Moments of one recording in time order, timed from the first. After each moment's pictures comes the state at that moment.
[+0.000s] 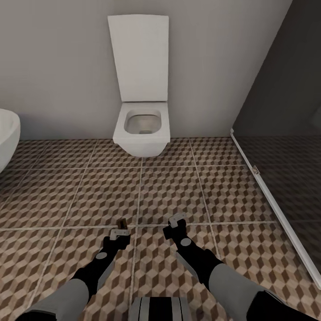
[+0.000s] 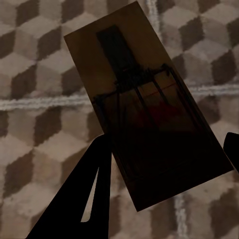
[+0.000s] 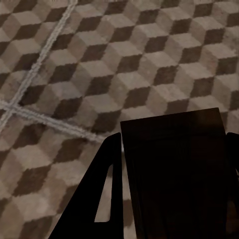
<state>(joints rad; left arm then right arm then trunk) -0.69 -0.04 -0.11 -0.32 0.03 -0.17 0.07 -0.79 0.14 0.74 -0.44 -0.31 -0.05 -0.21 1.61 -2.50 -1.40</state>
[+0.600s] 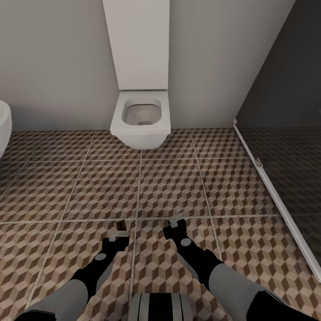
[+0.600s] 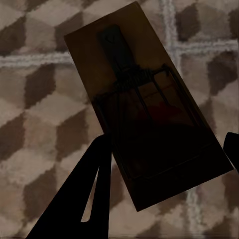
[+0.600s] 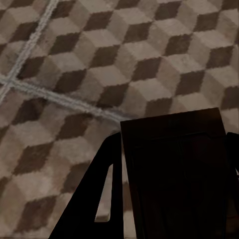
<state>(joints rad) -0.69 -0.03 -0.11 -0.31 0.03 -0.17 0.07 -0.79 0.14 0.74 -0.44 -0.31 -0.06 -0.21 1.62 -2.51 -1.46</state>
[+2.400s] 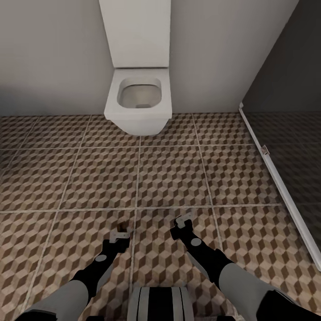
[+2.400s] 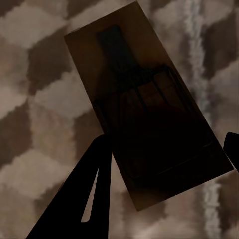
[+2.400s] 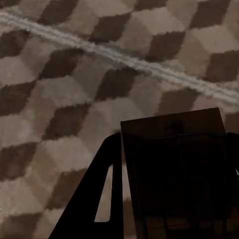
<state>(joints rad) -0.69 -0.04 -0.11 -0.29 0.03 -0.17 0.07 -0.79 0.07 0.74 -0.44 -0.31 -0.09 -0.11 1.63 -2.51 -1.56</state>
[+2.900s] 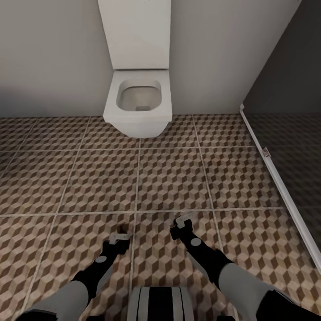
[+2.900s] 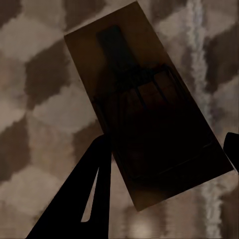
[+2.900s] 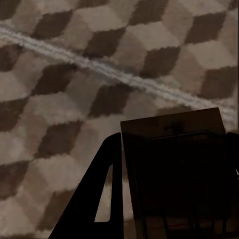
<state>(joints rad) -0.69 -0.04 -0.11 -0.27 0.03 -0.17 0.07 -0.79 0.07 0.74 -0.44 -0.31 -0.09 -0.11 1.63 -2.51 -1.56</state>
